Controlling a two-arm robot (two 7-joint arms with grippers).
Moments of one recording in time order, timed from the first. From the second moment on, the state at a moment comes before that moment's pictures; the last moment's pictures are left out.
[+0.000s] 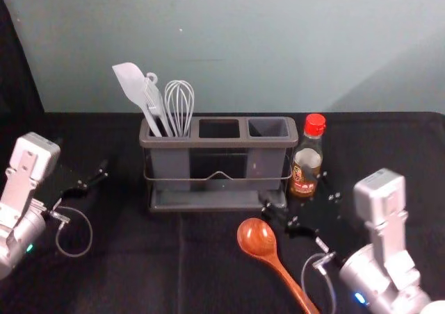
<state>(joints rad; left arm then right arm) -0.20 0.60 0.45 -1.41 -0.25 -0.12 0.03 -0.10 0.32 -0.27 -1.74 0.11 -0.08 0.19</state>
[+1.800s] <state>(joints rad) -0.20 0.60 0.45 -1.41 -0.25 -0.12 0.03 -0.15 0.25 -0.28 -1.85 0.05 0.38 0.21</state>
